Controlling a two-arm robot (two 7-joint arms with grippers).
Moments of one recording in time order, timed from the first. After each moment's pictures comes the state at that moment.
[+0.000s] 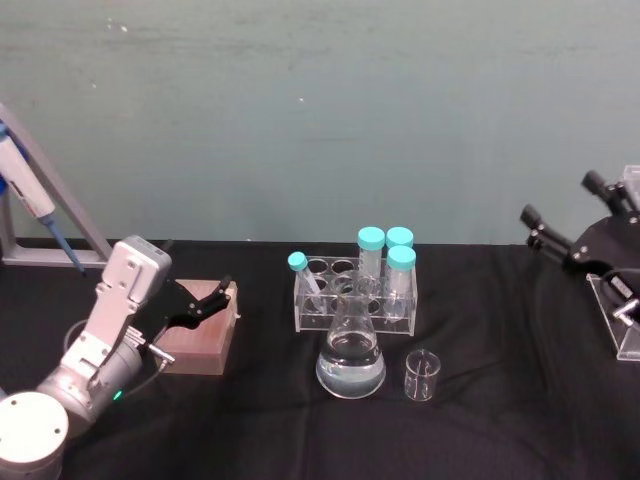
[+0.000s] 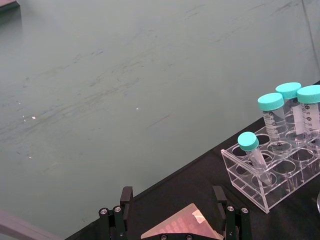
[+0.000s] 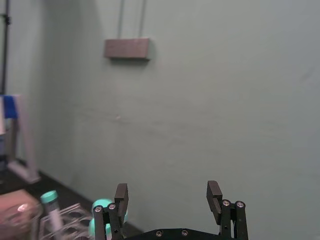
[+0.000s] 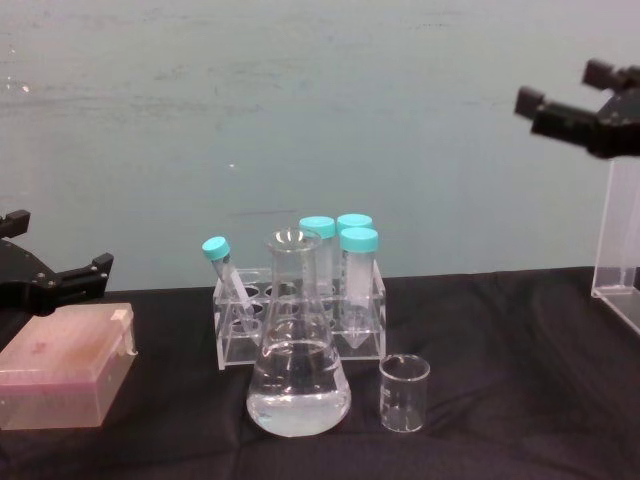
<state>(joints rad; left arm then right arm) -0.20 0.60 0.45 -1.41 -0.25 -0.12 0.03 0.29 0.28 -0.09 -1.33 0.28 -0.30 0.56</state>
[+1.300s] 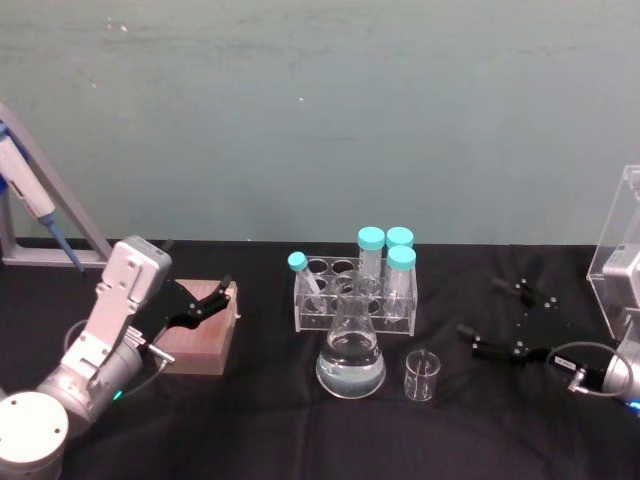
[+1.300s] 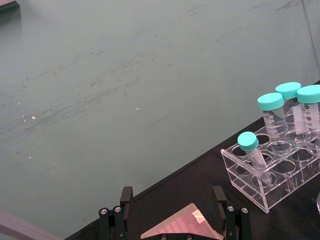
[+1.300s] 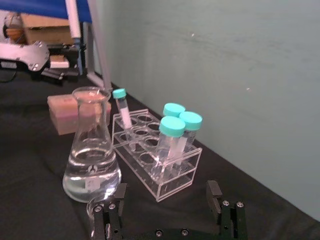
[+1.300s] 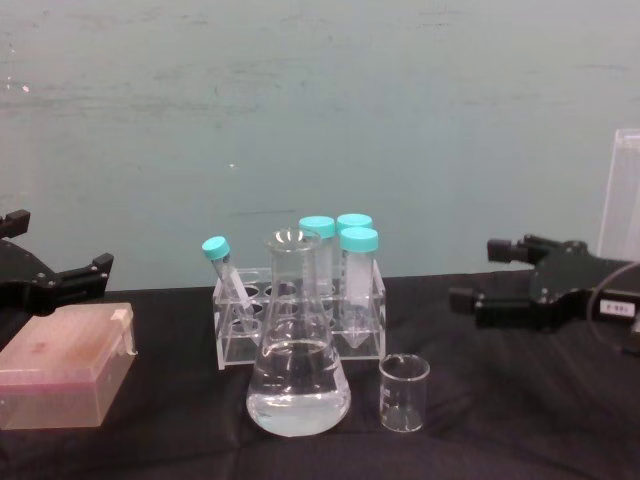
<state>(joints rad) -0.20 0.60 0.45 -1.41 -0.25 -0.12 0.03 0.47 0.36 -0.35 -1.00 0.29 -0.26 0.80</state>
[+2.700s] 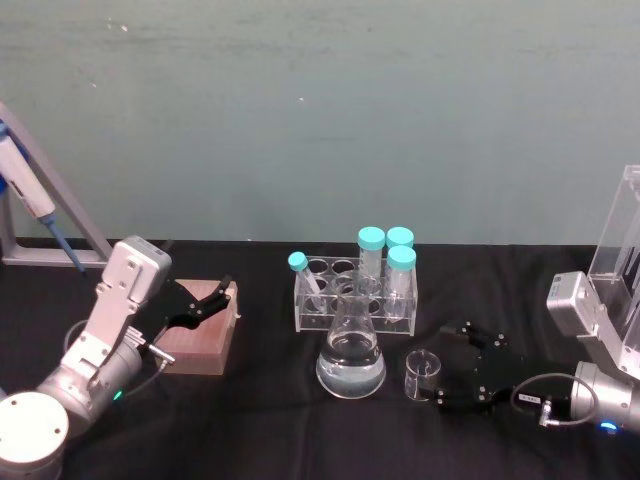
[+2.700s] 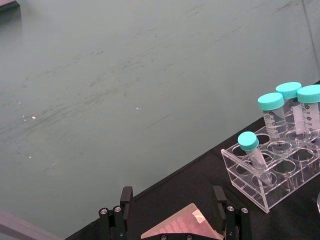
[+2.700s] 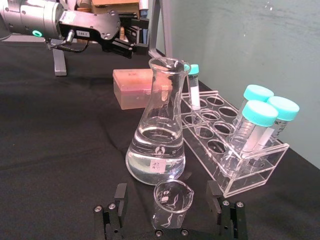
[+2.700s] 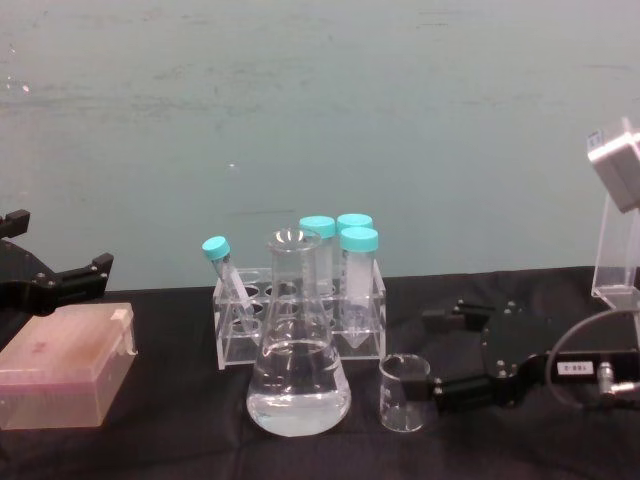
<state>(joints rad) -0.20 0.60 0.45 -1.41 -0.25 -0.12 0.03 0.56 0.36 -0.54 -0.88 0.32 -0.29 0.95</state>
